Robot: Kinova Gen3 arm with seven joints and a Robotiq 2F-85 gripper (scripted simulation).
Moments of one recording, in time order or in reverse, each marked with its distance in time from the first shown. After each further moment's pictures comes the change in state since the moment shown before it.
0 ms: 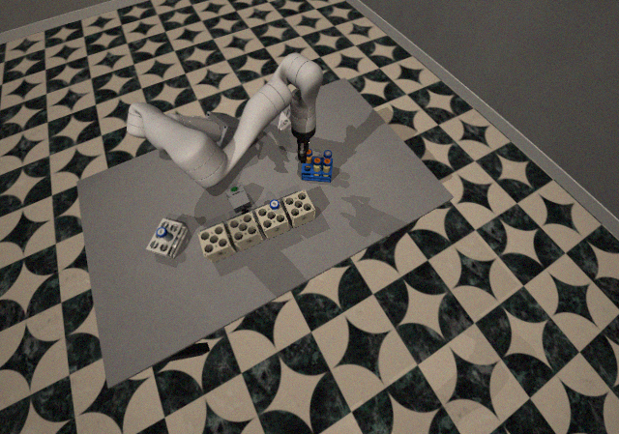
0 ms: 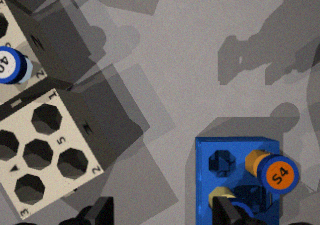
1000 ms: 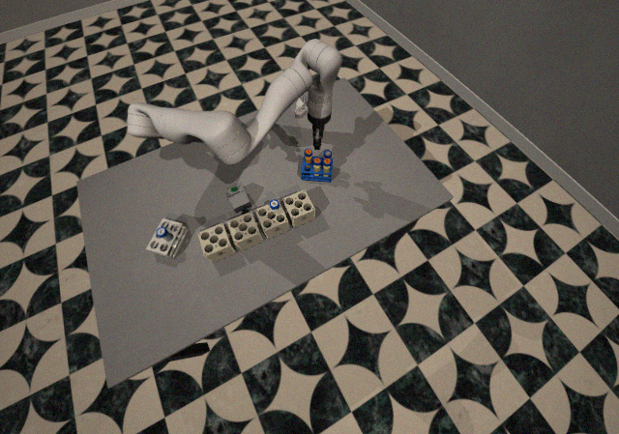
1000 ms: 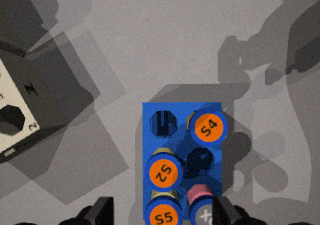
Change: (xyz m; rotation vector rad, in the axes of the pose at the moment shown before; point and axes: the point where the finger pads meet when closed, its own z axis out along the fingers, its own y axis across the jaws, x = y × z) arm -0.043 0.063 0.001 0.000 0.000 0.000
